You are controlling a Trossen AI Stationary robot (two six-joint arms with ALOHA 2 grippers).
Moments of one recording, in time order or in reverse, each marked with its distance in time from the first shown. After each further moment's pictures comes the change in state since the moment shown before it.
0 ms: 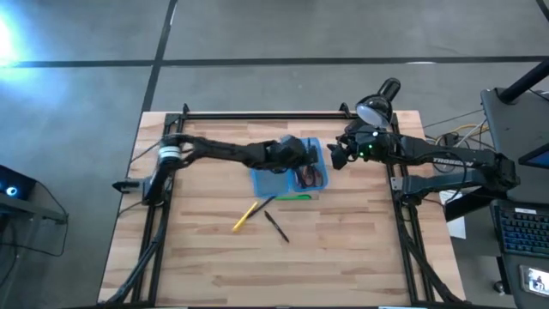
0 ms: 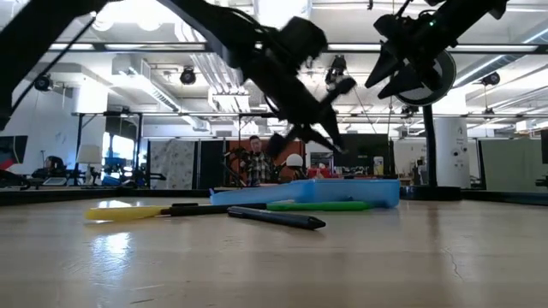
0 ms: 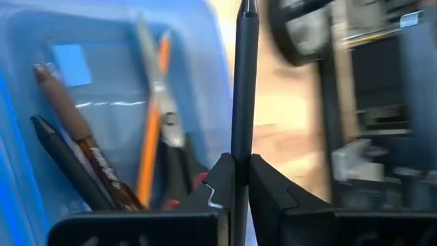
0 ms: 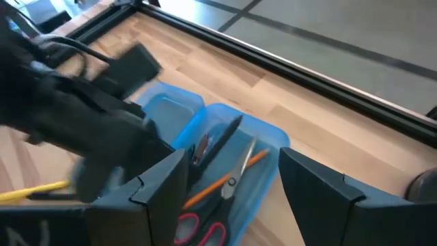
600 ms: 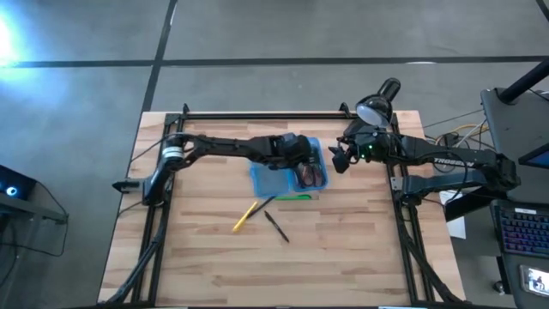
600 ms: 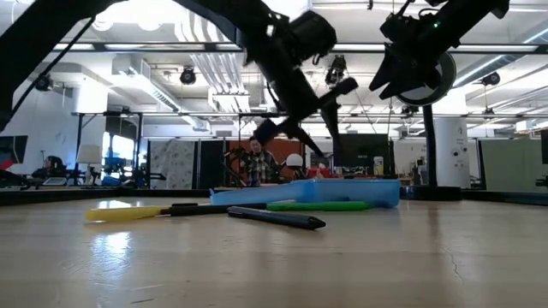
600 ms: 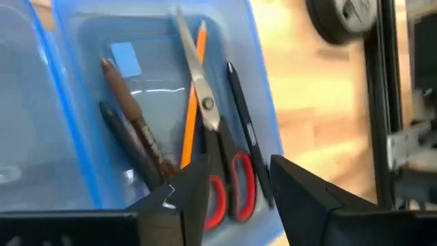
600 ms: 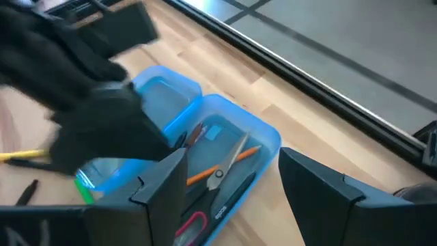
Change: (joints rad) left arm -0.006 0.013 0.174 -0.358 0.023 0.031; right arm 0.001 -0.007 0.000 -0.031 -0.016 -0.144
